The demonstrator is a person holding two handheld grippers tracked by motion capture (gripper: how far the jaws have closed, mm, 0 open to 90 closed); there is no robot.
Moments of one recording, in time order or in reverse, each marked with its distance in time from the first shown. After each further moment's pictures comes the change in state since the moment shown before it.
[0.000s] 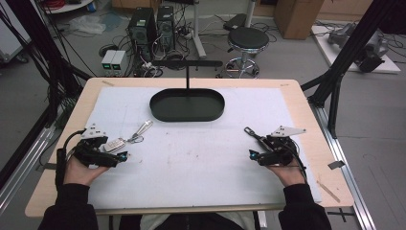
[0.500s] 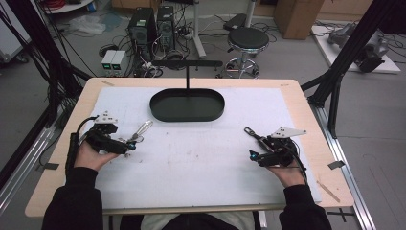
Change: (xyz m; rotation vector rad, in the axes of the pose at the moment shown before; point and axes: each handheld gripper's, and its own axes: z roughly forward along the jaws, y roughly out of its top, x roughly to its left) left arm 0.005 0.038 0.028 0.047 -0.034 0.037; right arm 0.002 -0.002 -0.001 0.000 -0.013 -0.004
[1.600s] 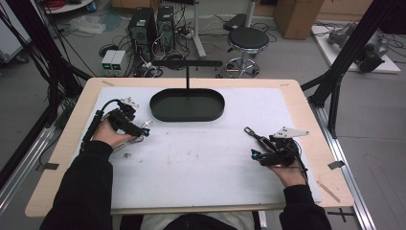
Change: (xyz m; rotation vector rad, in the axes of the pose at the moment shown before) left arm 0.030 0.048 0.064 0.153 -0.077 0.057; right arm -0.003 -0.003 -0.002 -0.026 -0.025 0.014
